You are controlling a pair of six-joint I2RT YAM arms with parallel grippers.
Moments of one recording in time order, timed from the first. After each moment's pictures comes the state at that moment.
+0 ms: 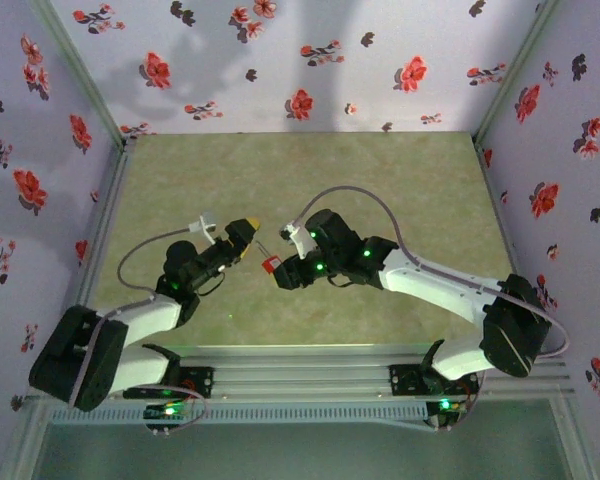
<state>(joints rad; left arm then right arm) -0.44 1.26 0.28 0.96 0.39 -1.23 0.92 1.41 1.01 -0.34 -0.42 0.38</state>
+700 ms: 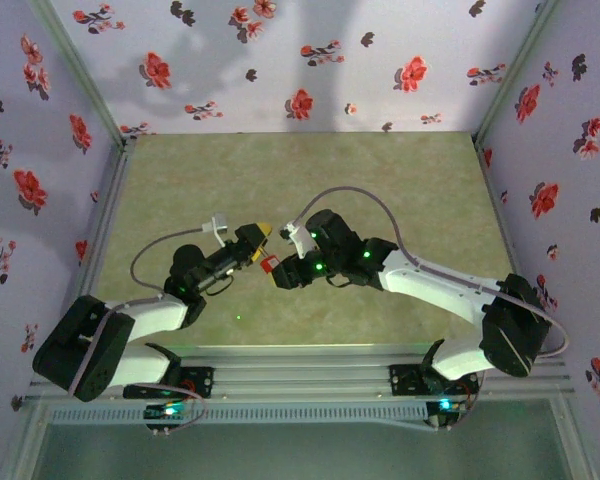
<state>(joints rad) -0.53 1.30 0.28 1.07 0.42 -1.28 0.92 1.41 1.00 -0.29 -0.44 0.40</state>
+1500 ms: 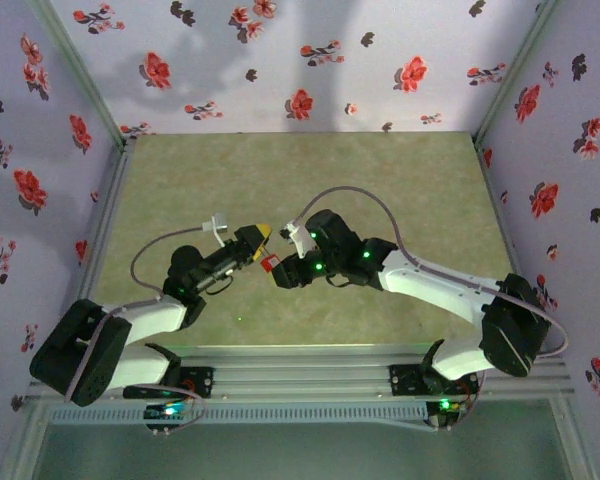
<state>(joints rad) -0.53 1.27 0.28 1.08 0.44 -1.28 0.92 1.41 1.00 -0.29 -0.42 0.40</state>
